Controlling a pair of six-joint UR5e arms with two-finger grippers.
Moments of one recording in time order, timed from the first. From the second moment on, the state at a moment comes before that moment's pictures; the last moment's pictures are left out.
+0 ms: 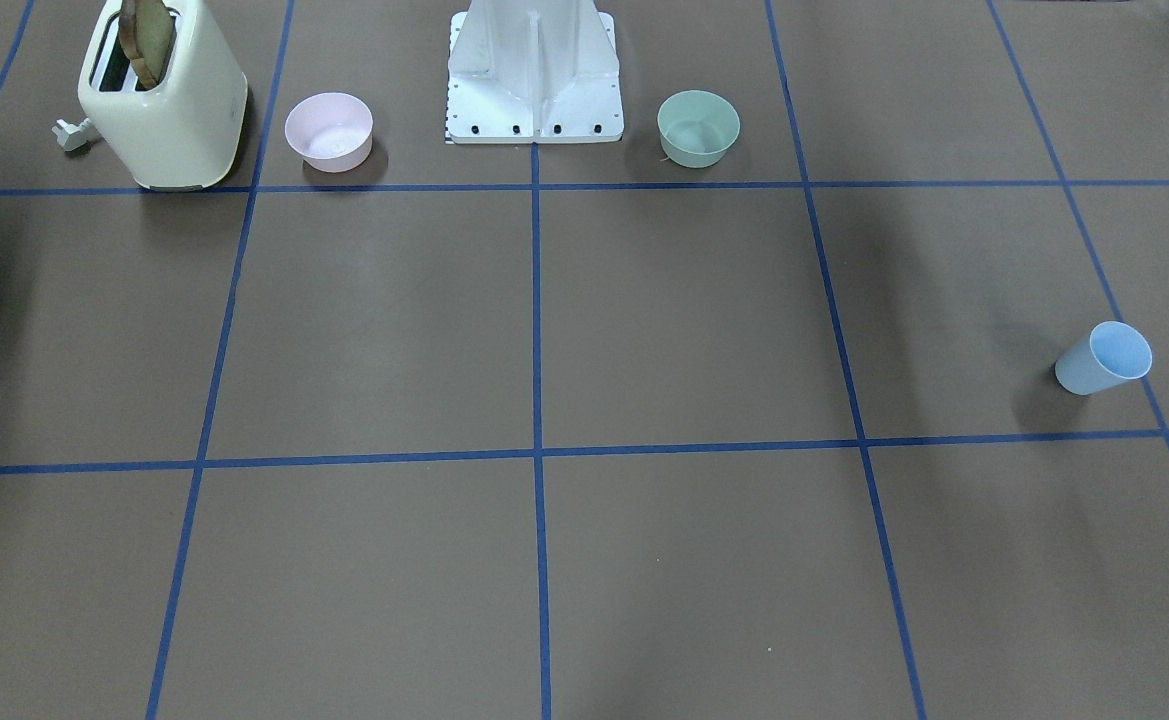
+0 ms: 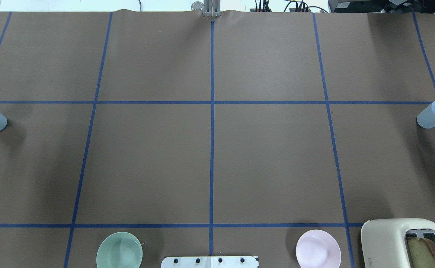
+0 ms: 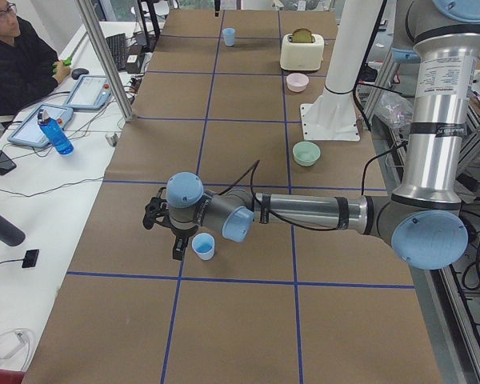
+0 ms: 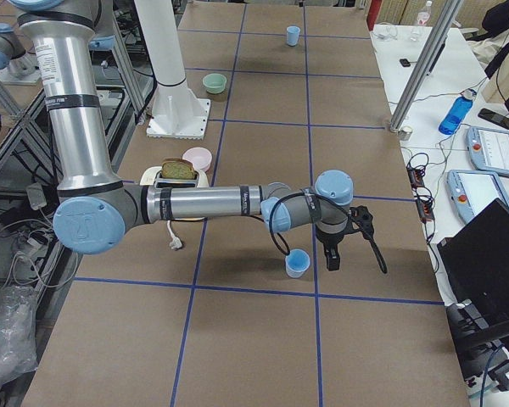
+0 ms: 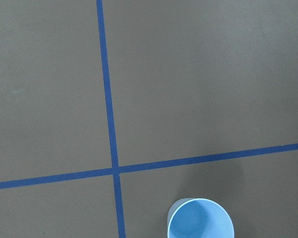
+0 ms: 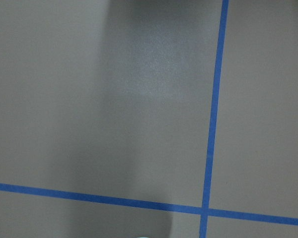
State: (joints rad) left arm -1.45 -1.63 -1.53 -1.95 -2.38 -0.22; right arm 1.44 -1.45 1.49 -1.28 2.29 0.21
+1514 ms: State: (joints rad) left arm -1.28 -1.65 -1.39 -2.08 -2.30 -0.23; right arm 1.44 -1.52 1.48 -1.07 2.34 0.38
